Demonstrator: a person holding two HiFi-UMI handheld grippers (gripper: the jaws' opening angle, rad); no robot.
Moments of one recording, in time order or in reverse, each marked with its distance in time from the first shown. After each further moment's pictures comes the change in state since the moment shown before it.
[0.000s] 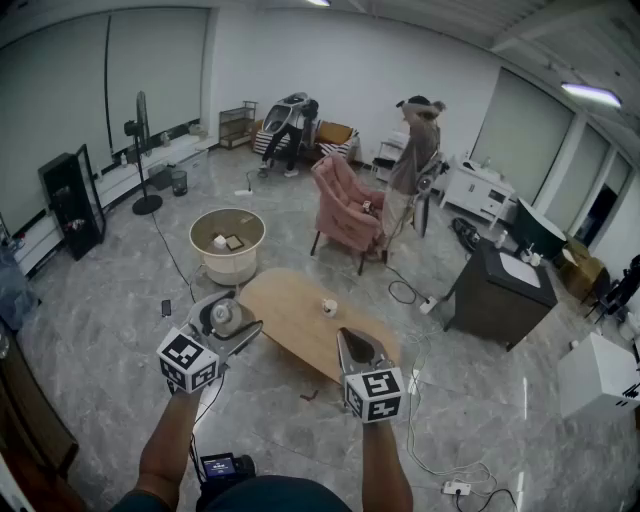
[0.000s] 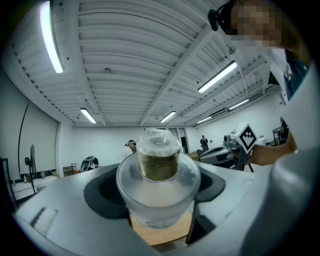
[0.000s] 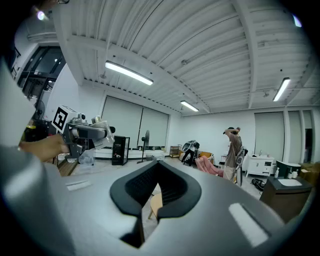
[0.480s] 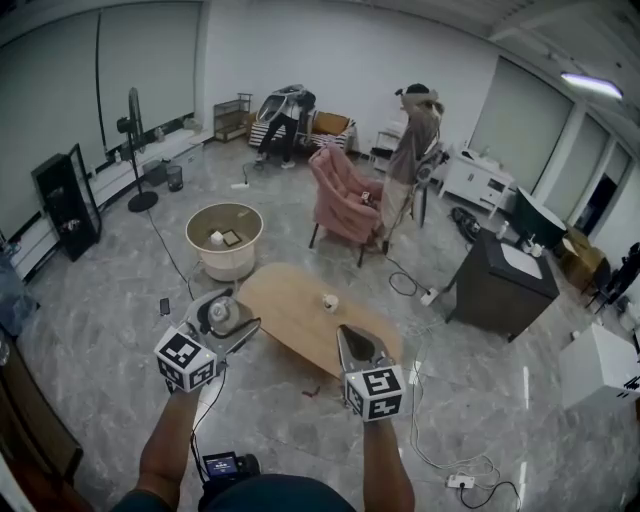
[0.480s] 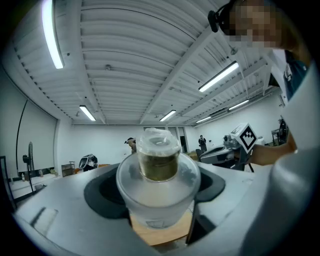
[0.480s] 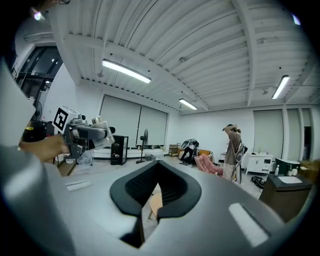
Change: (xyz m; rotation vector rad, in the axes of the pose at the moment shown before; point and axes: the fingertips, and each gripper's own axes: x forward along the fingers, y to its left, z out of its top) left arm 0.018 0.031 -0.006 -0.009 0.009 -0.014; right arm 0.031 -0.008 0.002 0.014 0.012 -0.010
